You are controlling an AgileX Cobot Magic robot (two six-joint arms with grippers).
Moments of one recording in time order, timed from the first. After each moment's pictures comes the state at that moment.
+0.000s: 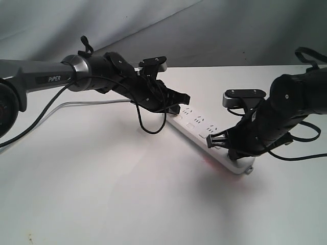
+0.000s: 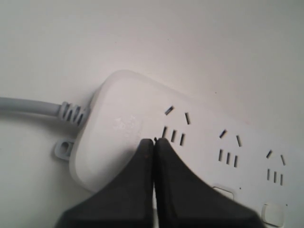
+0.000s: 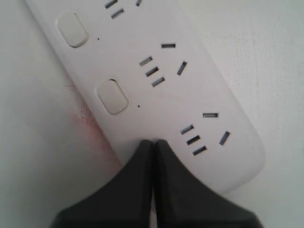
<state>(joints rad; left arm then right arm) -0.46 2.39 -1.76 -0.87 0.58 0.58 0.48 1.87 -0.96 0.10 0.50 0.11</state>
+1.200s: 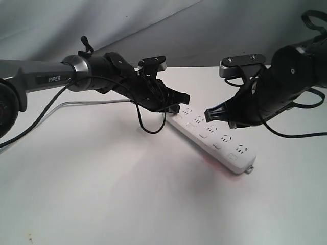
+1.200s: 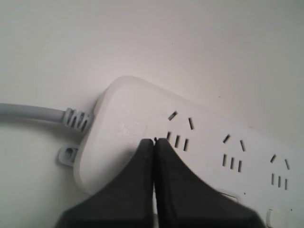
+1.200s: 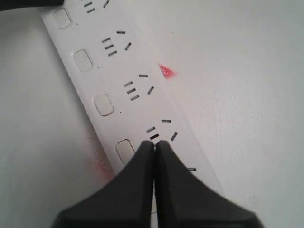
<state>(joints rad) -0.46 2.39 -1.76 -0.87 0.56 0.58 0.51 1.75 -1.08 -0.05 0.54 0.17</state>
